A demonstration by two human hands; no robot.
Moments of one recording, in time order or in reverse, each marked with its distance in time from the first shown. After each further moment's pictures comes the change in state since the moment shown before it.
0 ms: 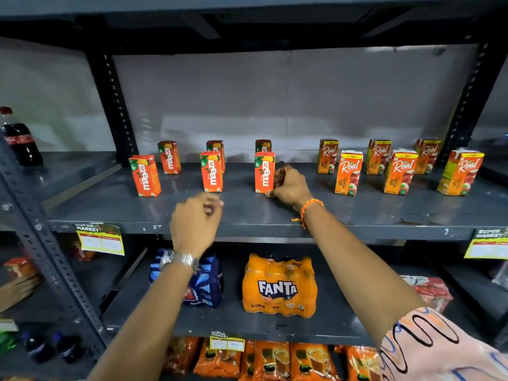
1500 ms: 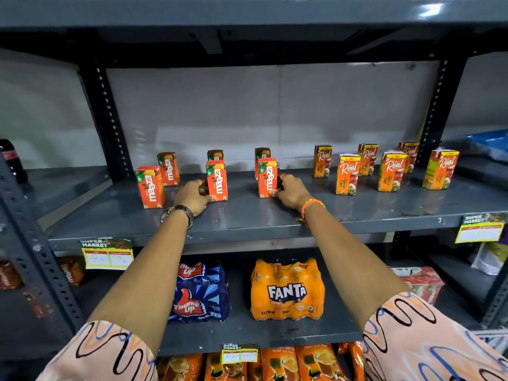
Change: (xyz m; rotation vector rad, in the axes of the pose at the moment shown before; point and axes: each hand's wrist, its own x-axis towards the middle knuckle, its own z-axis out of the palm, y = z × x) left_hand 0.113 -0.056 0.020 -0.121 -0.413 -0.132; right_hand 0.000 -0.013 0.014 -0.256 -0.016 -0.030
